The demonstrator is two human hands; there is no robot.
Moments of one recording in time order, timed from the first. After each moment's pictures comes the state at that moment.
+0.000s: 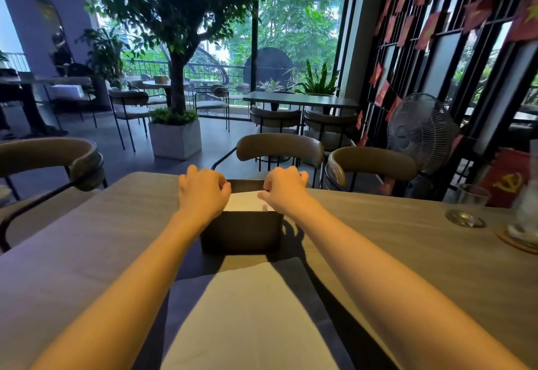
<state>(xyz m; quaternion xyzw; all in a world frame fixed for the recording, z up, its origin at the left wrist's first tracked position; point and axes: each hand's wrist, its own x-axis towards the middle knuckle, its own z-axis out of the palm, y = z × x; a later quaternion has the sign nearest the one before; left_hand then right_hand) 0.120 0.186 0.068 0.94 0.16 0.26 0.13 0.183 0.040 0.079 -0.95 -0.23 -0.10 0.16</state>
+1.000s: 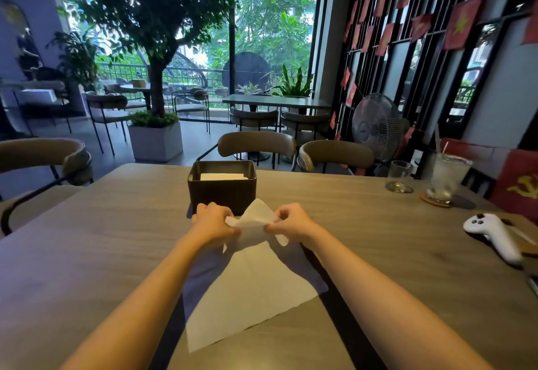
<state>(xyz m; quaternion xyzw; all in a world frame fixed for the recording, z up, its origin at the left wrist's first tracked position) 0.018 0.120 0.016 0.98 0.07 0.08 0.19 0.063 -0.071 0.021 -0.88 -0.16 0.12 0.44</state>
